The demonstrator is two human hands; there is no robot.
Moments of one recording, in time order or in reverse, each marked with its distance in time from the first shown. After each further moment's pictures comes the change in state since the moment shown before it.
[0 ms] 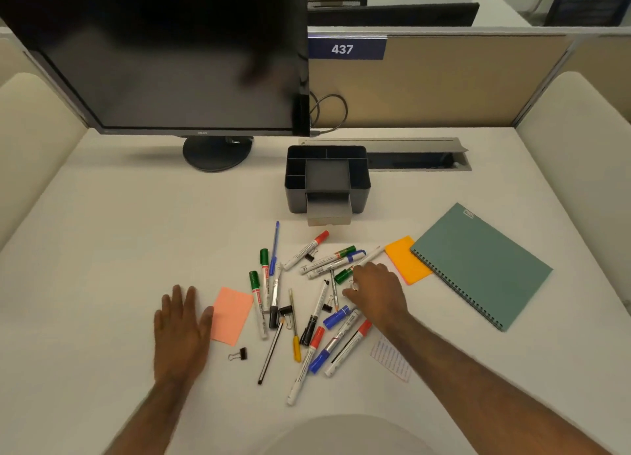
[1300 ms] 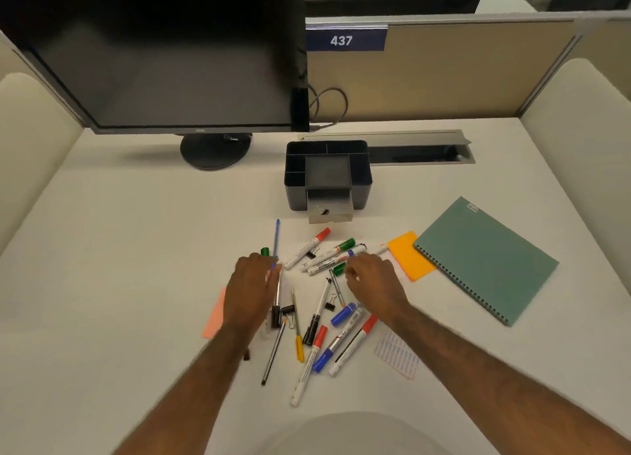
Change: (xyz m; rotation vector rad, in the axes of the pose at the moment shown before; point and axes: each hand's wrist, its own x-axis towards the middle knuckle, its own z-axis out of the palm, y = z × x) left_hand 0.040 0.125 -0.004 -0.227 0.135 0.332; right_hand 0.005 -0.009 -0.015 0.142 0.076 -0.149
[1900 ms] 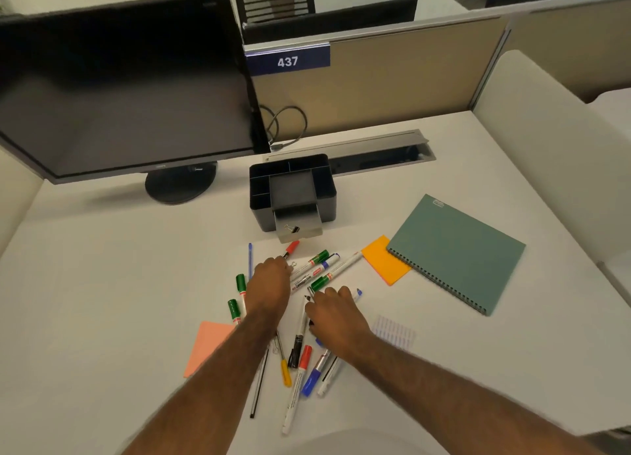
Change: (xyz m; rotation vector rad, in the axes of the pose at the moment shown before) left_hand 0.057 0.075 0.038 0.209 -0.297 -0.026; right_hand -0.024 -0.025 0.032 -0.334 -0.121 -0.178
